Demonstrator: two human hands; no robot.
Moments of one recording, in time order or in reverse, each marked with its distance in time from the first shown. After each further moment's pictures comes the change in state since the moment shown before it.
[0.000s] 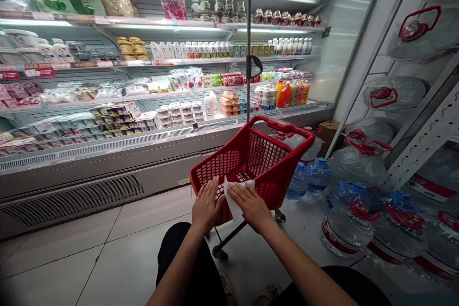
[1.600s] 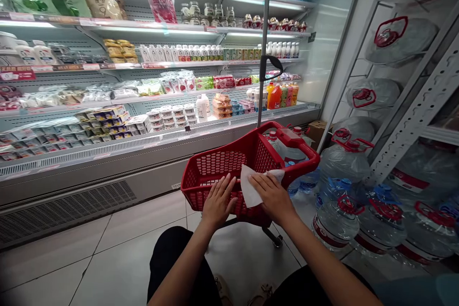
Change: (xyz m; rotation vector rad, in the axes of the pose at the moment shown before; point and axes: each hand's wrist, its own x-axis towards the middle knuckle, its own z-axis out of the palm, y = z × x) left_hand 0.021 0.050 0.006 -0.080 0.086 0.283; right_hand -0.034 0.054 -0.070 -0.143 0.037 0.166
